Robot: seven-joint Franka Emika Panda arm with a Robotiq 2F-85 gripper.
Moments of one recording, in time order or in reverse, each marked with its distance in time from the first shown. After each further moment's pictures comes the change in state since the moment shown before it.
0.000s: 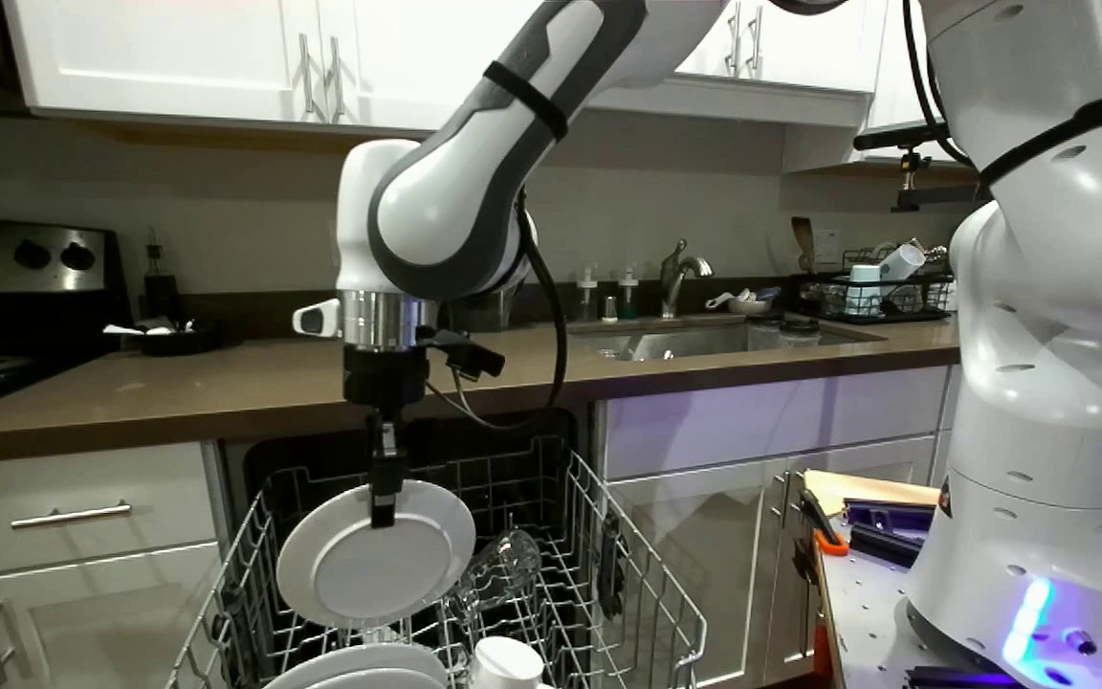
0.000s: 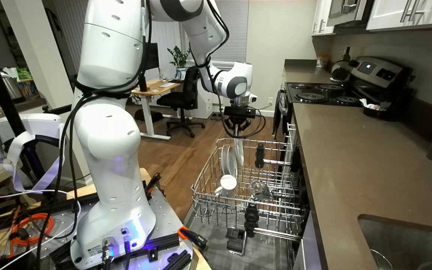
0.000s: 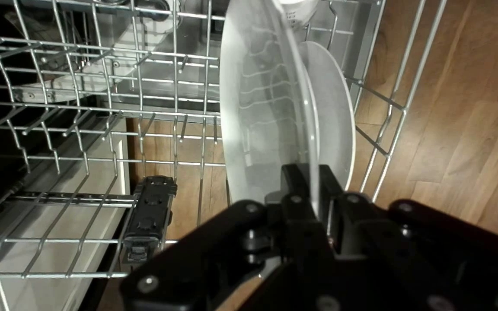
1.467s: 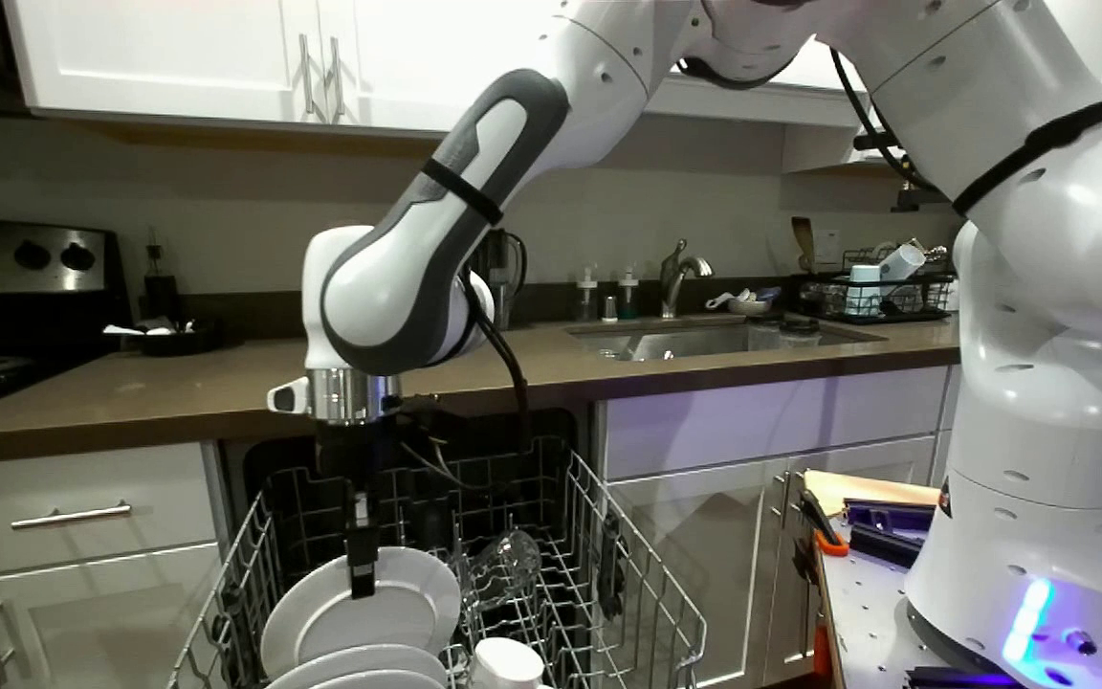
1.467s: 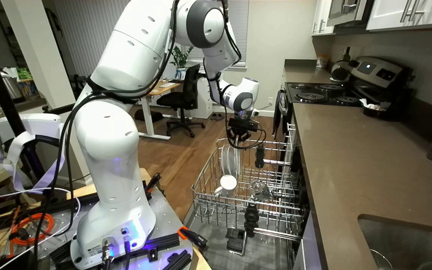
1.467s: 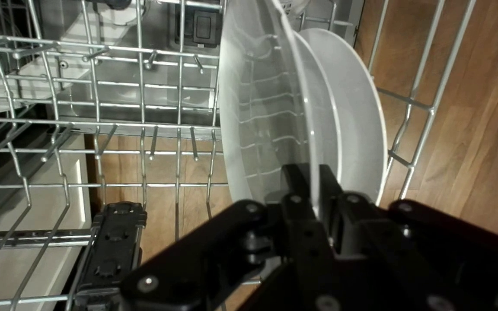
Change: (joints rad) arm -0.035 0.243 0.039 0.189 -0.003 -0.046 -0.020
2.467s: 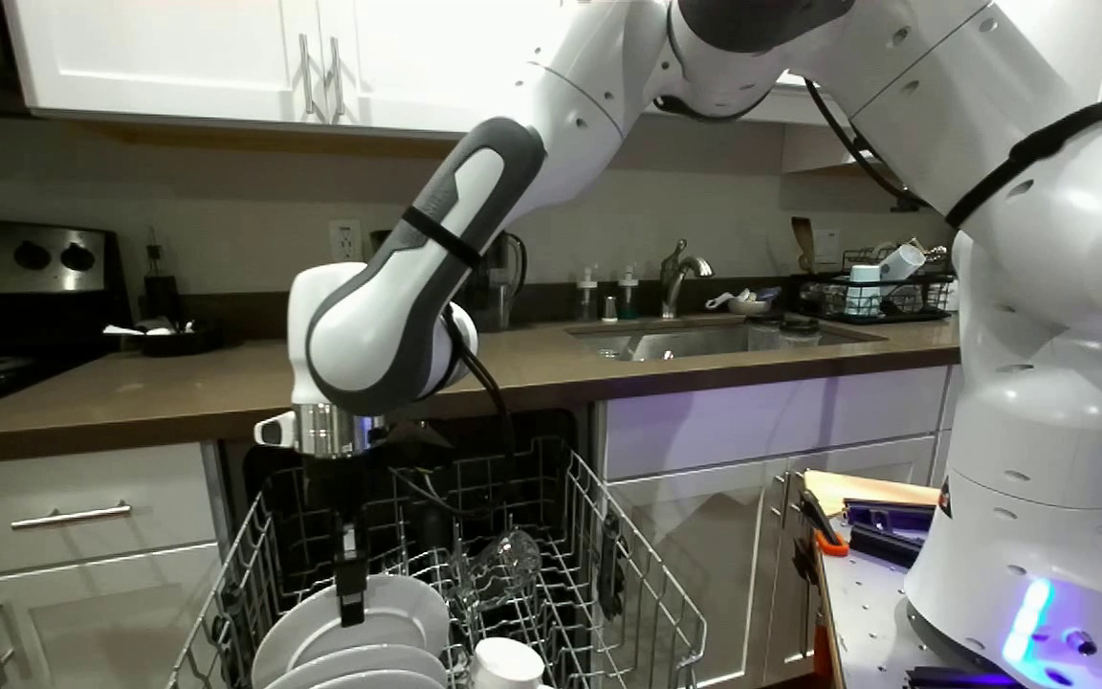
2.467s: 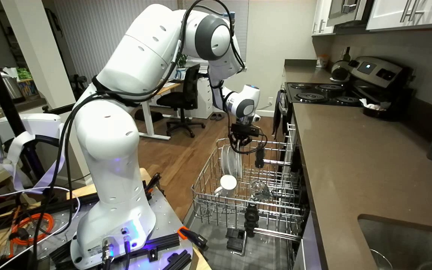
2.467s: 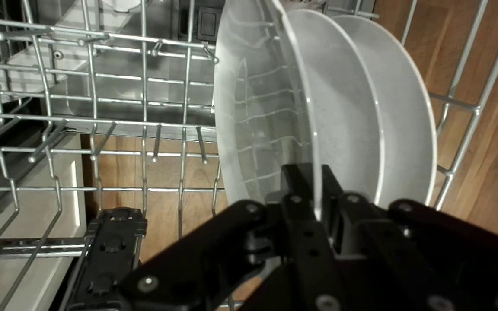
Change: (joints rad) arm 0.008 0.112 -0.004 0.094 -0.043 0.004 0.005
